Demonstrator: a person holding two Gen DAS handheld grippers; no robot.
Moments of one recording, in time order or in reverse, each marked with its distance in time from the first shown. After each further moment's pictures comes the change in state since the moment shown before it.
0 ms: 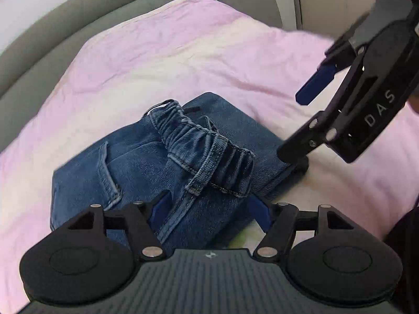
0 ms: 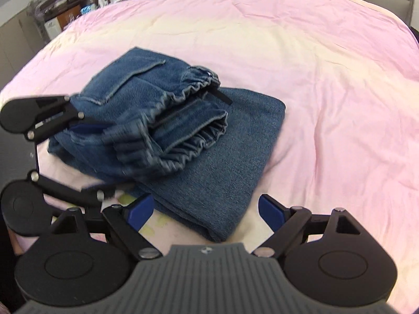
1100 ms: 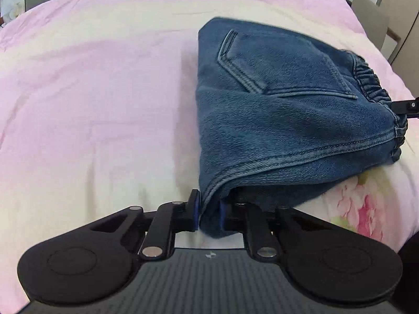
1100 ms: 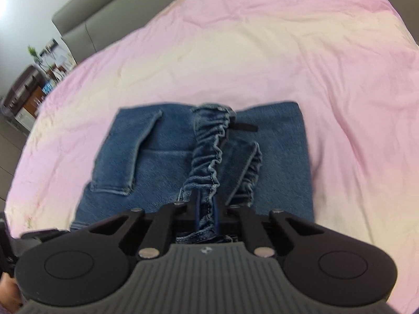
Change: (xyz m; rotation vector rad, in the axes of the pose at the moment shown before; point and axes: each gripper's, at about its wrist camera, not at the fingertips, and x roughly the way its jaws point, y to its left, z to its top) left arm -0.015 0.181 -0.140 -0.563 0.224 0.011; right arm 0.036 0.030 0.035 0.407 -0.008 -0.003
